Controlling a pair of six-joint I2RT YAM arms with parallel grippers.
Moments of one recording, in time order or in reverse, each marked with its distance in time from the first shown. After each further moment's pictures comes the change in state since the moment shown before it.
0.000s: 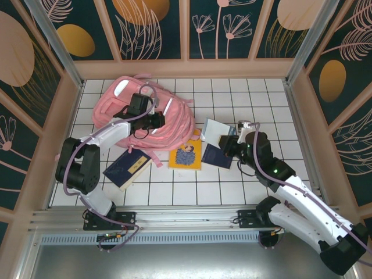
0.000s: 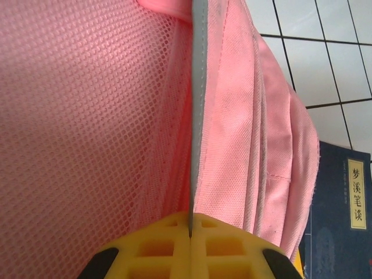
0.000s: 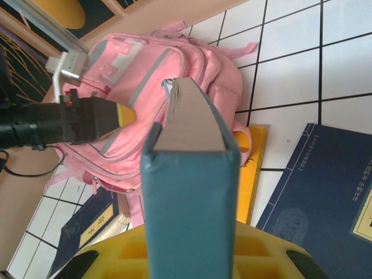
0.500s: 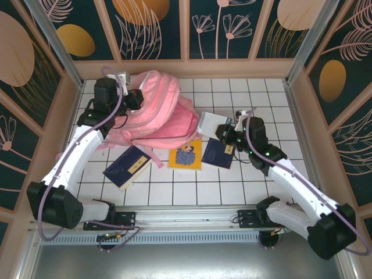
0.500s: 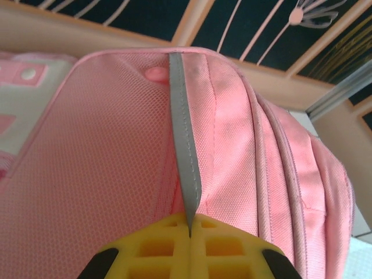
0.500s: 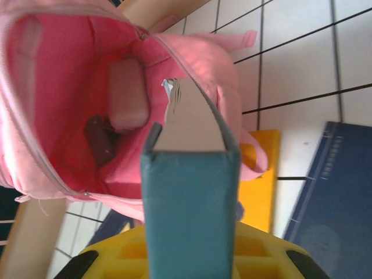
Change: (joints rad) left arm 0.118 -0.356 0.105 -0.072 -0.074 -0.006; right arm -0.131 0.252 0.089 0.129 -0.205 0.119
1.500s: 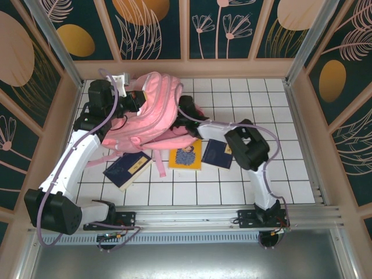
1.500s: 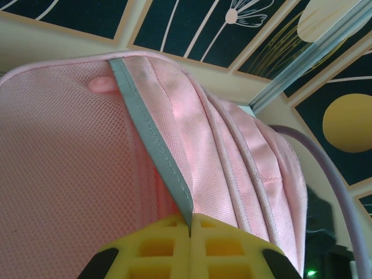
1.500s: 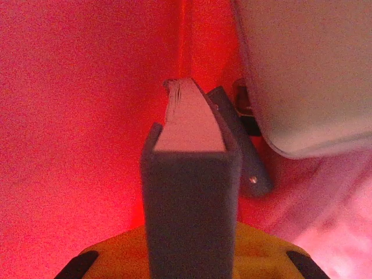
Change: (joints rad) left arm 0.022 -0.053 -0.056 0.074 0.208 -0.033; right arm 0.256 1.172 0.771 0.580 -0.419 0.428
